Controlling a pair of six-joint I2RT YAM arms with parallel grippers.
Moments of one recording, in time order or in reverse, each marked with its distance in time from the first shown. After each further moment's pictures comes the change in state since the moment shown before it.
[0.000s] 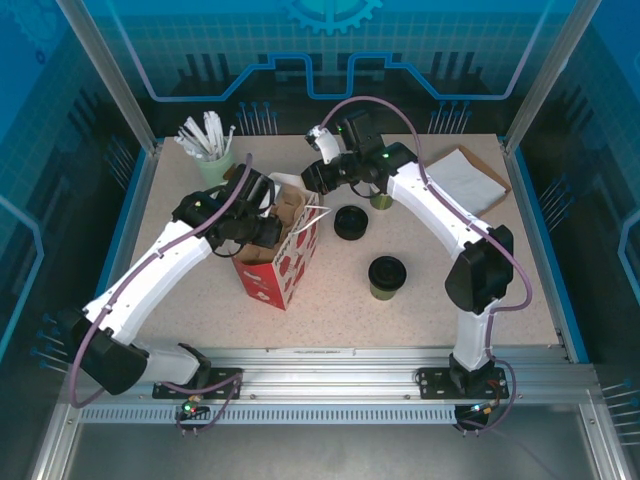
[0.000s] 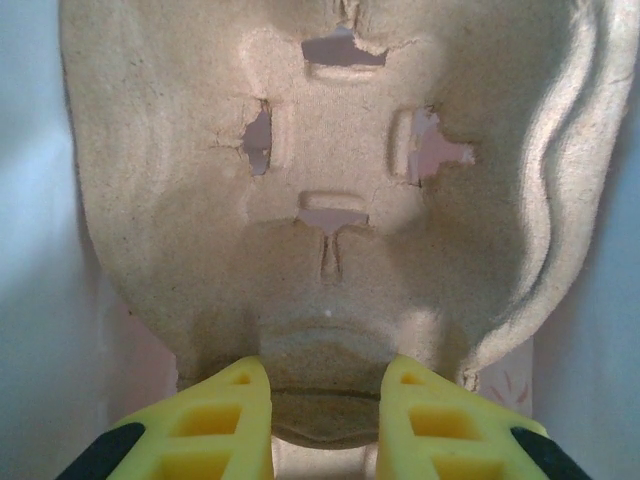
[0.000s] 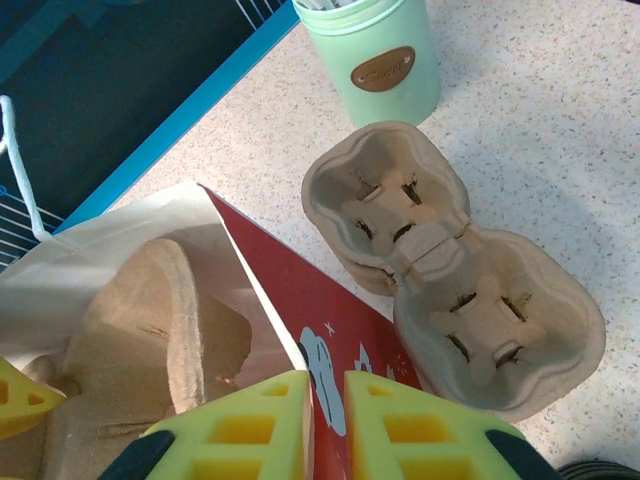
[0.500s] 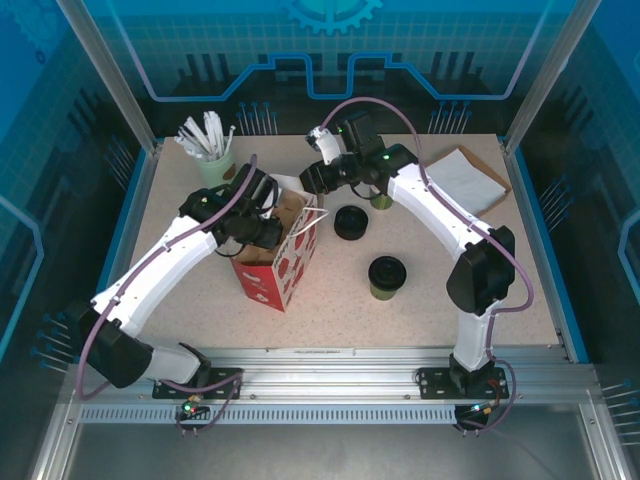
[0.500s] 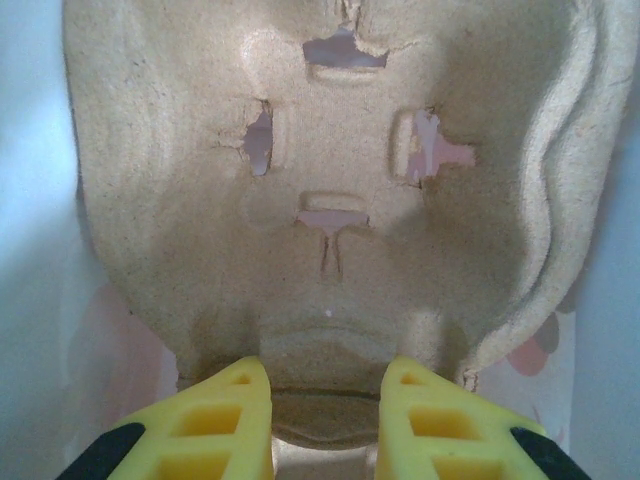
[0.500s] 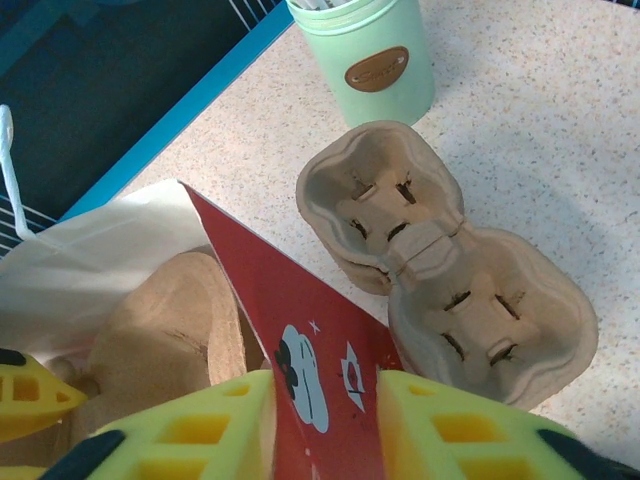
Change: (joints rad) left arm 0.009 0.039 0.000 -0.022 0.014 0.001; right arm 0.004 -0.011 -0.016 0.011 0.017 0.003
